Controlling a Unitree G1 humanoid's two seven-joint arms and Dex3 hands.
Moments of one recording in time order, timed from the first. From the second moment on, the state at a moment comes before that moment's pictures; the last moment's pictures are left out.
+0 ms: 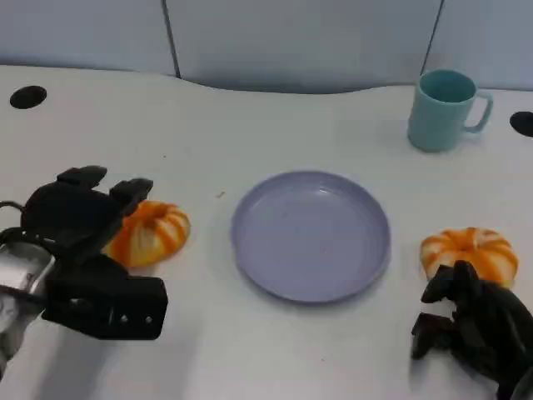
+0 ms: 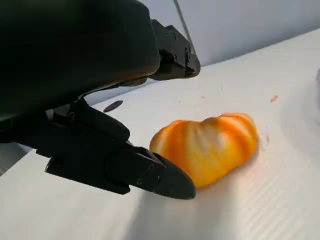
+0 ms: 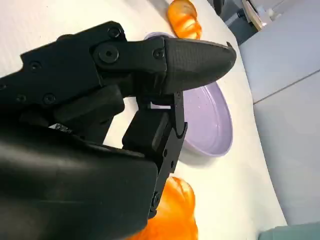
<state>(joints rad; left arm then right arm) -0.55 0.47 -0.35 0.68 0.99 -0.22 0.05 -0.10 -0.05 -0.14 0.39 0.38 0.19 0.43</state>
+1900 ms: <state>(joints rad) -0.86 0.22 -0.59 1.35 0.79 -0.17 0.30 0.07 -0.05 -0.14 0.16 0.41 0.30 0.43</state>
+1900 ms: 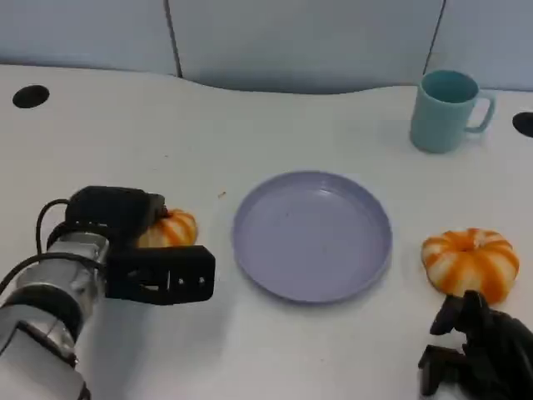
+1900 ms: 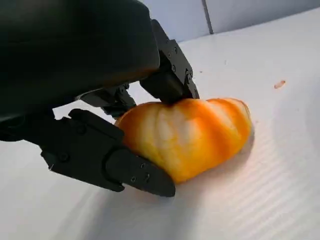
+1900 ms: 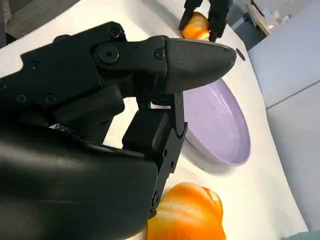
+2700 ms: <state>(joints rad) -0.86 0.26 -0.52 1.35 0.75 -0.32 0.51 0.02 -0.05 -0.14 0.24 0.43 0.27 0.45</state>
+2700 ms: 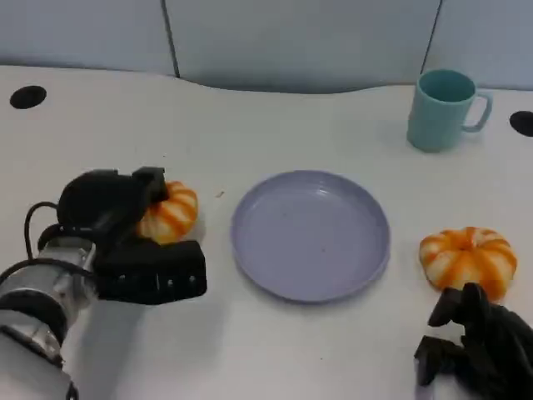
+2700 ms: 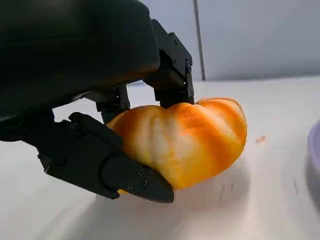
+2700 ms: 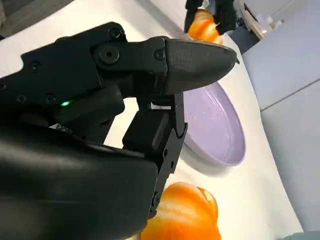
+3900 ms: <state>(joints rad) -1.00 0.08 -0.57 1.32 0.75 -0.65 0.46 -0.02 -0.05 -0.14 0.28 0.42 0.25 0.45</state>
